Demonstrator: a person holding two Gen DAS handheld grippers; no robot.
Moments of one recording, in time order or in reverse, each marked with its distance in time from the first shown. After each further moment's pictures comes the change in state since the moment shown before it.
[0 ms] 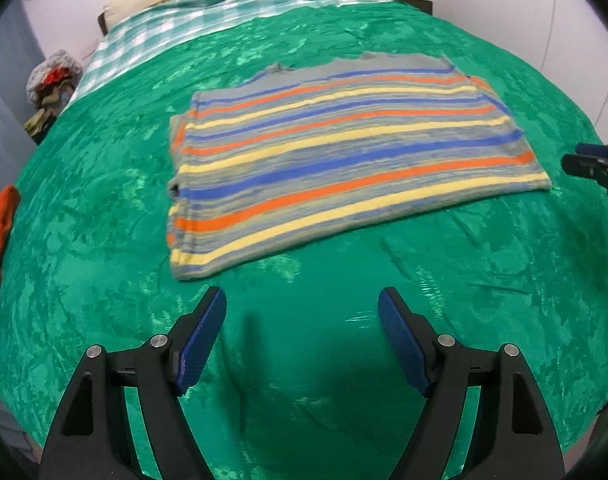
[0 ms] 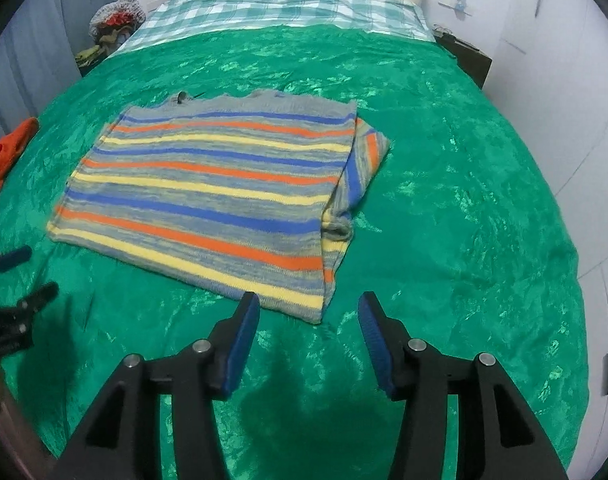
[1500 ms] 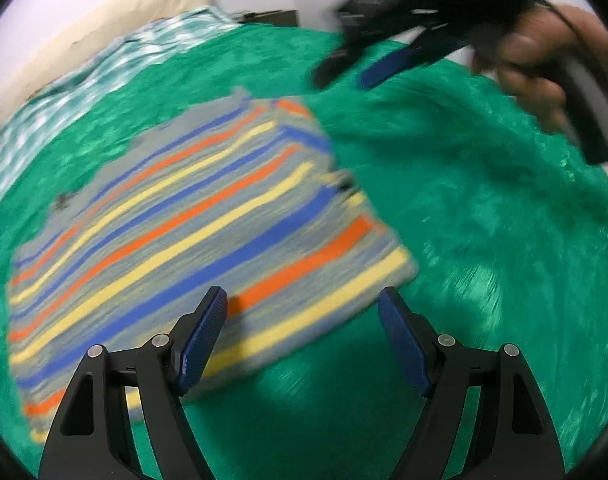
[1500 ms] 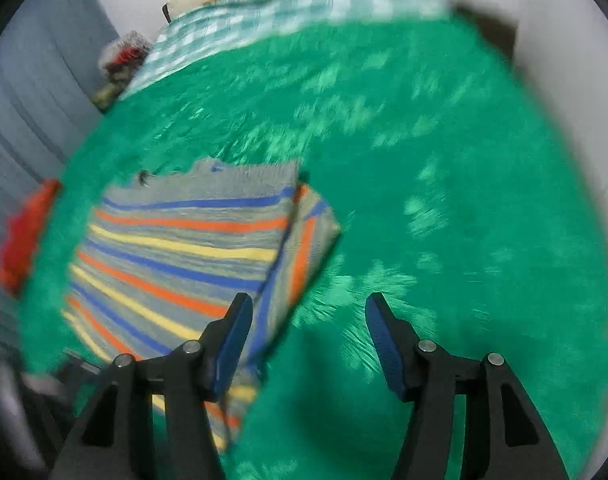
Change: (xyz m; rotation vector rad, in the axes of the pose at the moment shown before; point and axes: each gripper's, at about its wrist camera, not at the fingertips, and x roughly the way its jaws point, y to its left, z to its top) left arm 0.044 -0.184 0.073 0.323 -0.114 -0.259; right arm 0.090 -0.138 0.108 0.152 0.087 0.348
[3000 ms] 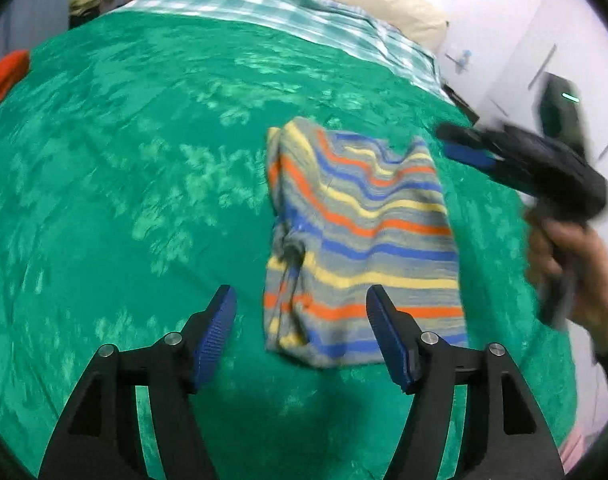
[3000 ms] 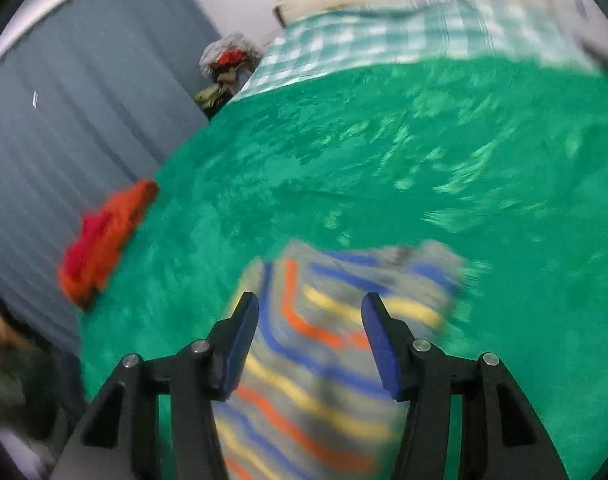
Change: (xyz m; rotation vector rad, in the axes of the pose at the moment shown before) left arm -0.149 0.266 -0.162 -0.786 -0.071 0.084; right arm 0.095 0.294 0.051 -0.253 -0.127 0.230
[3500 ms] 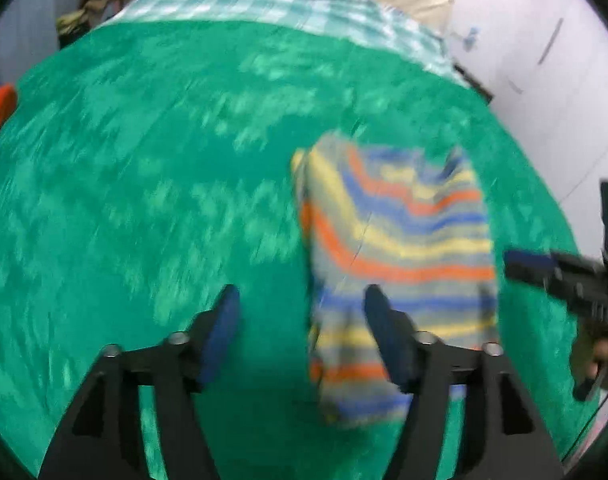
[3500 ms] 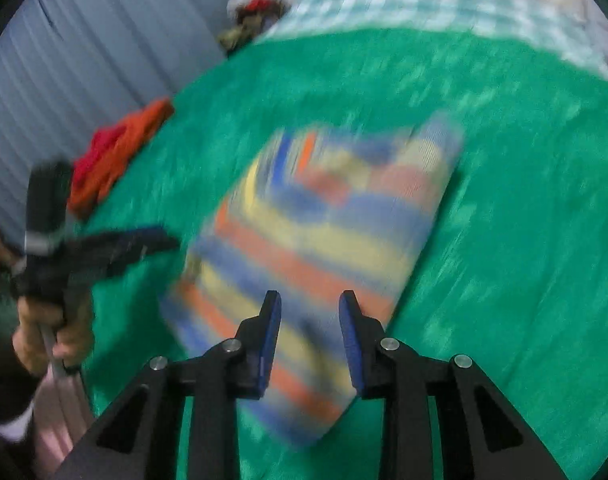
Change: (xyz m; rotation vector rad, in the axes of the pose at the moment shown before) left arm 0.025 0.020 0.062 0.077 0.033 0.046; right arm -0.010 0.000 -0.050 -0.086 0.132 0.008
